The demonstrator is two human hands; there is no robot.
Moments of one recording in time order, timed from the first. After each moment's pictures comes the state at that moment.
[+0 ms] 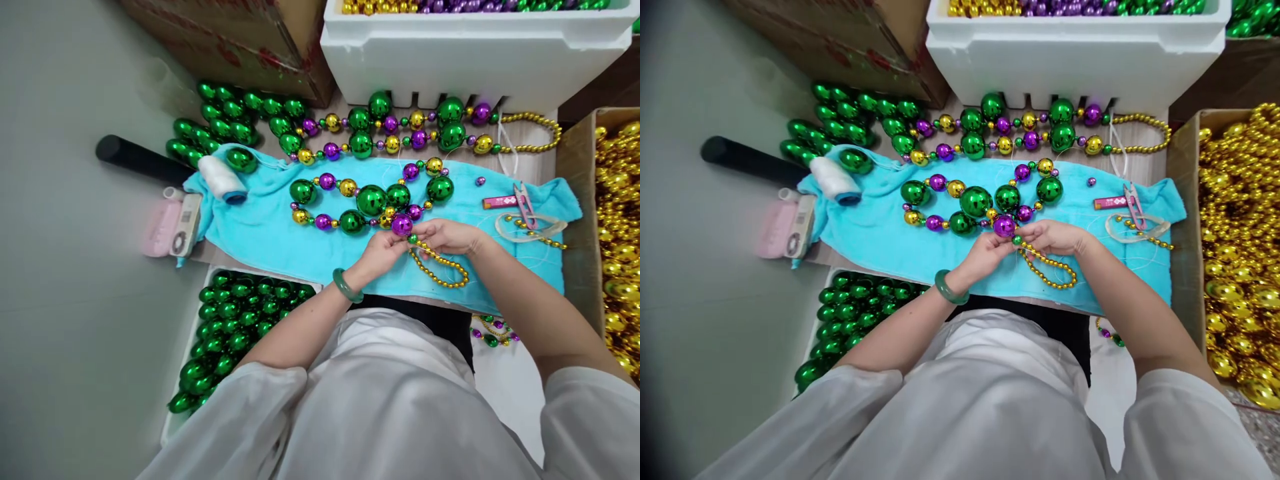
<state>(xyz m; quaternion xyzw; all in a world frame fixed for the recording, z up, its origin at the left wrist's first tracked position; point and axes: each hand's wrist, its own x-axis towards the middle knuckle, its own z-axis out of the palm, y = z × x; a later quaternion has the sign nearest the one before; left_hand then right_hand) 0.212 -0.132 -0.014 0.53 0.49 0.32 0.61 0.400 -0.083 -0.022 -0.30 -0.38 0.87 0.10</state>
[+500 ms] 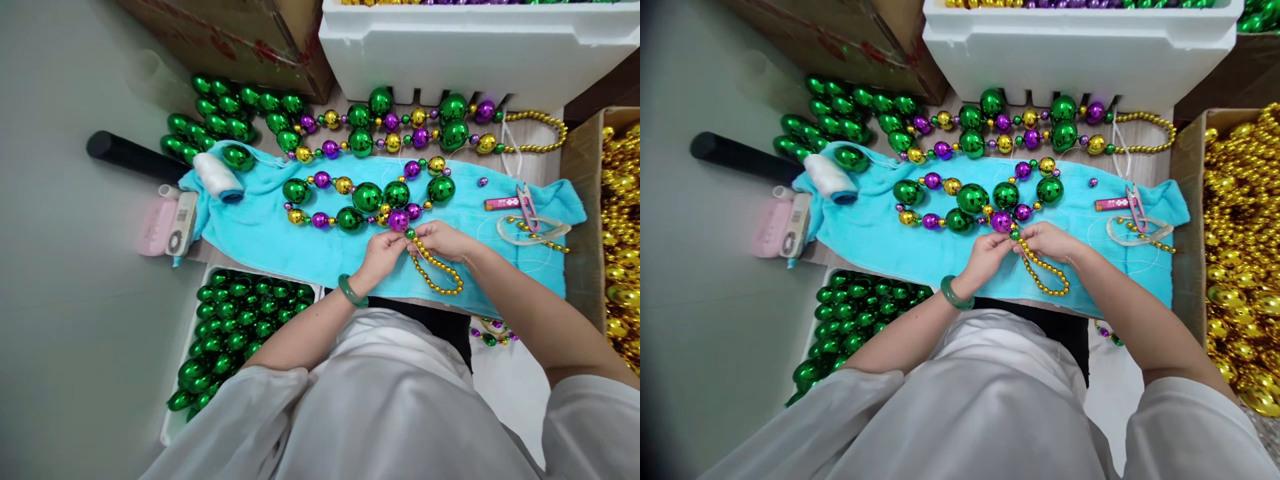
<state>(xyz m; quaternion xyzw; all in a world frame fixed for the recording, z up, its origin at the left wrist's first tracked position) 0.219 -0.137 -0.014 0.50 0.56 0.35 0.56 0.383 -0.093 -0.021 -0.44 -0.41 0.79 0.13</state>
